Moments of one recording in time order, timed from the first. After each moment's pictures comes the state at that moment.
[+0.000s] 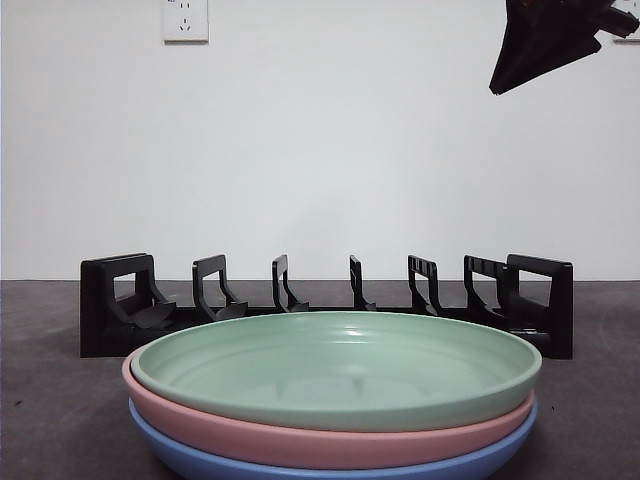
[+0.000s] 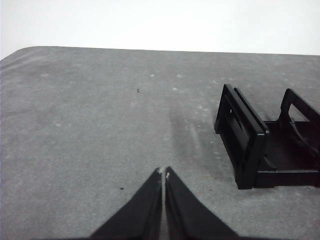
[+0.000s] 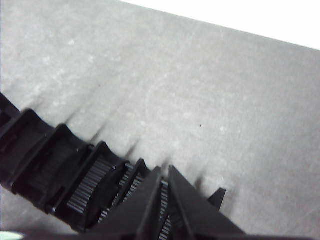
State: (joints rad) left arm -0.06 0.01 0.03 -0.18 -0.03 -0.04; right arm 0.25 1.30 1.18 -0.43 -0.21 -0.03
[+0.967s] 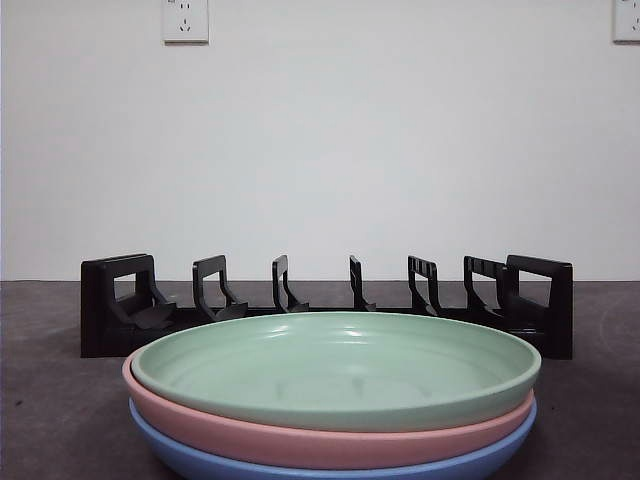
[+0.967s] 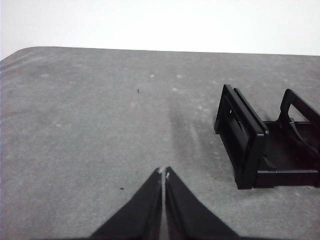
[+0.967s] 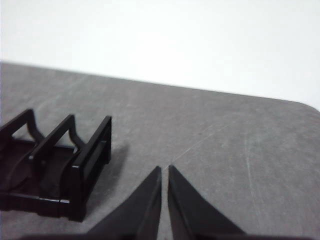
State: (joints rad) left arm -0.06 0.01 0.03 -0.18 -0.03 -0.04; right arm 0.08 0.04 0.02 -0.01 0.02 -0.06
